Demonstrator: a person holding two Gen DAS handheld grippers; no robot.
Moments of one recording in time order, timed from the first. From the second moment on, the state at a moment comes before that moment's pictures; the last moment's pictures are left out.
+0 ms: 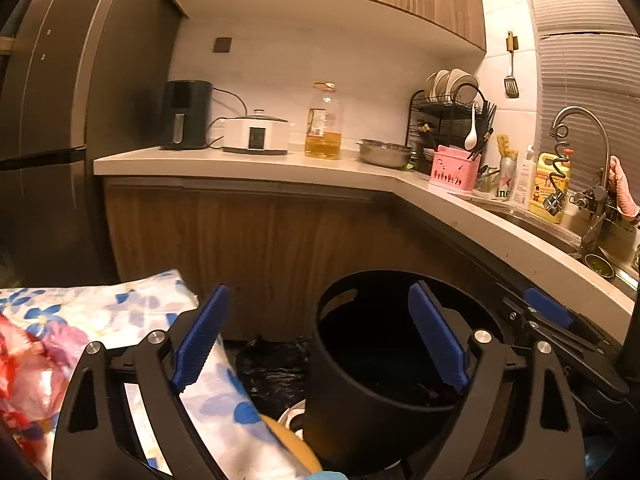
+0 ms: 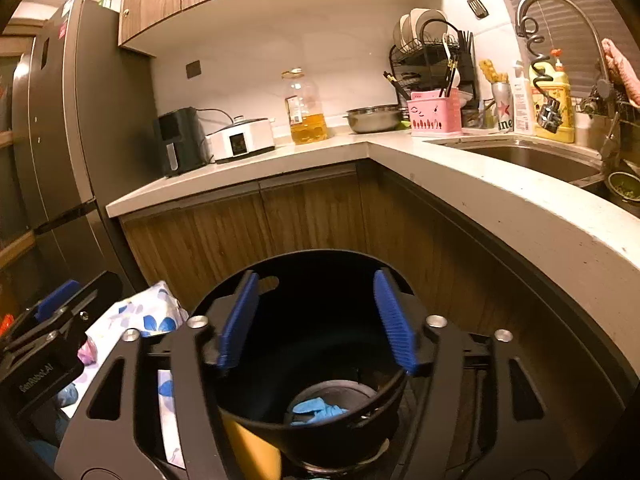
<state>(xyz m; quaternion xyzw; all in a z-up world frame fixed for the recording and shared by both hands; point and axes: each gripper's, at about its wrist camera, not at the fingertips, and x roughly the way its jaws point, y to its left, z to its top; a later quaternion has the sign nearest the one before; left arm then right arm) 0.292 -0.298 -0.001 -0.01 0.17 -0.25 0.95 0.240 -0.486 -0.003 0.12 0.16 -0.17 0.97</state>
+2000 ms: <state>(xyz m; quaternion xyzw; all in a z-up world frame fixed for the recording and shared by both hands) 0.171 0.035 -0.064 -0.04 0.26 0.09 0.96 0.156 -0.164 -0.012 0.02 0.16 0.07 0.98</state>
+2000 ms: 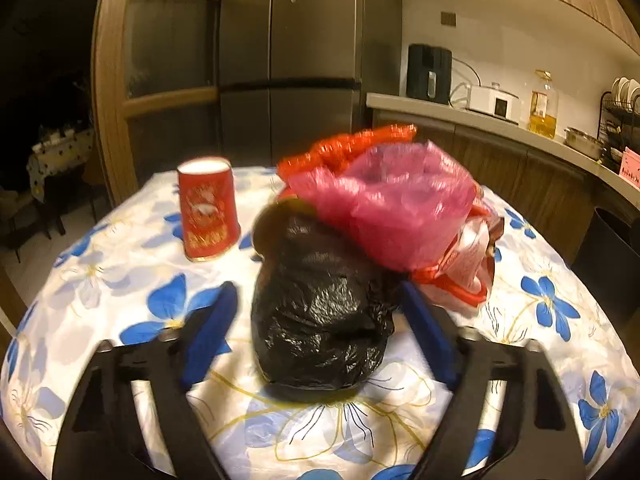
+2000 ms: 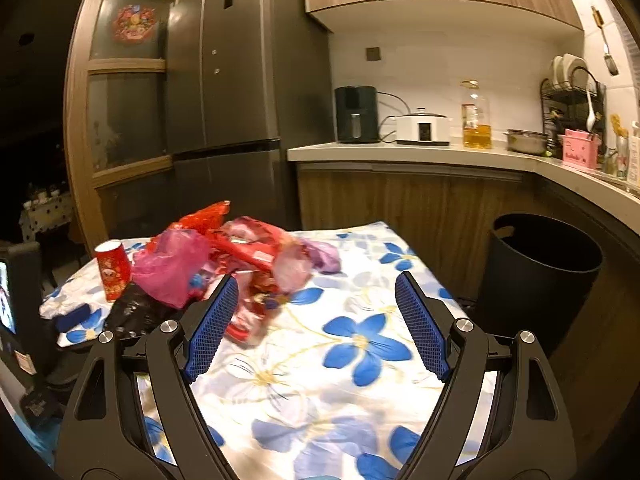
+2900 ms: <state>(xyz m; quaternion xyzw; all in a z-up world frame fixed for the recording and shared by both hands) 0.113 0.075 -0.062 -0.09 0.26 0.08 0.96 0.199 -0.064 -0.030 0.02 0.21 0.21 0.96</state>
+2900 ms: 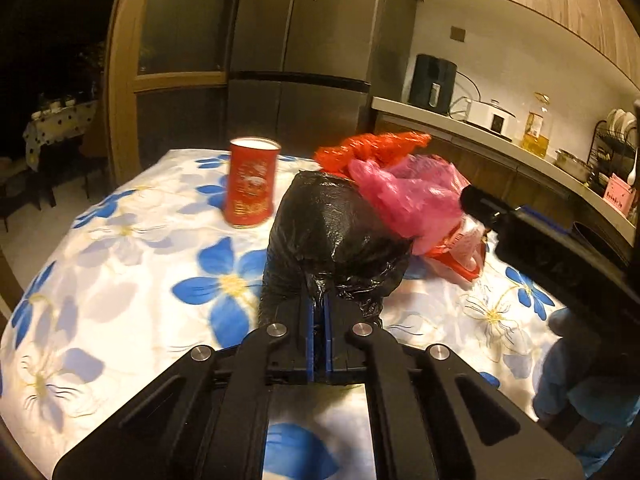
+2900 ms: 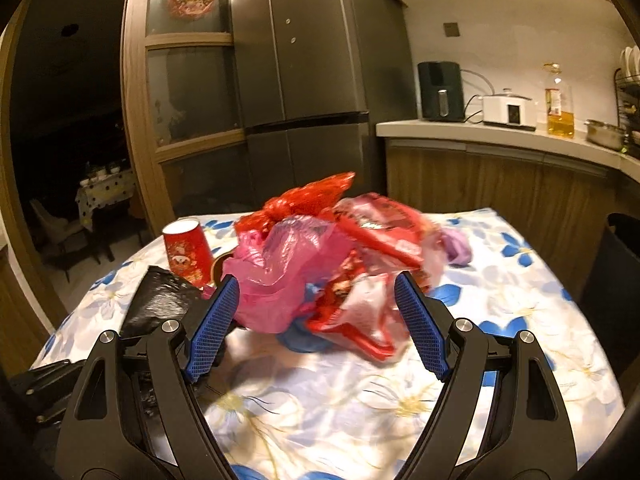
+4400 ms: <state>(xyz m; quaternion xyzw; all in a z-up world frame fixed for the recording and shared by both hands) 0.080 0.124 -0.053 -0.13 0.23 0.14 0.95 0.203 -0.003 -0.066 0.00 0.28 0.27 0.92</state>
